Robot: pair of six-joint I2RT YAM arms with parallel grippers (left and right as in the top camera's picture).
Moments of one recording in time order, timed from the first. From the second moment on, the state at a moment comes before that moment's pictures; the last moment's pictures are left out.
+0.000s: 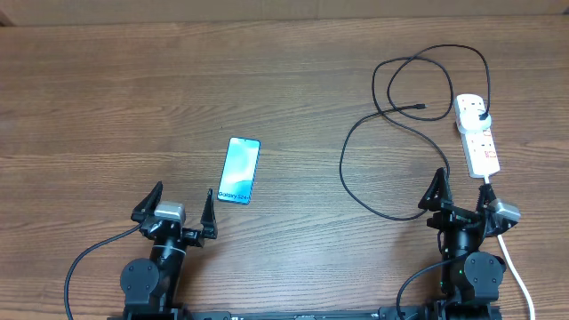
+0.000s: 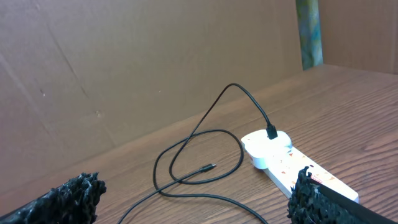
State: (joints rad) left arm 0.00 0.01 0.01 -0.06 0.16 0.00; right arm -0.02 0.01 0.02 -0.01 0.20 0.33
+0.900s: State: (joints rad) left arm 0.00 0.01 0.01 -0.06 0.23 -0.06; right arm -0.02 0.01 0.02 -0.01 0.20 0.33
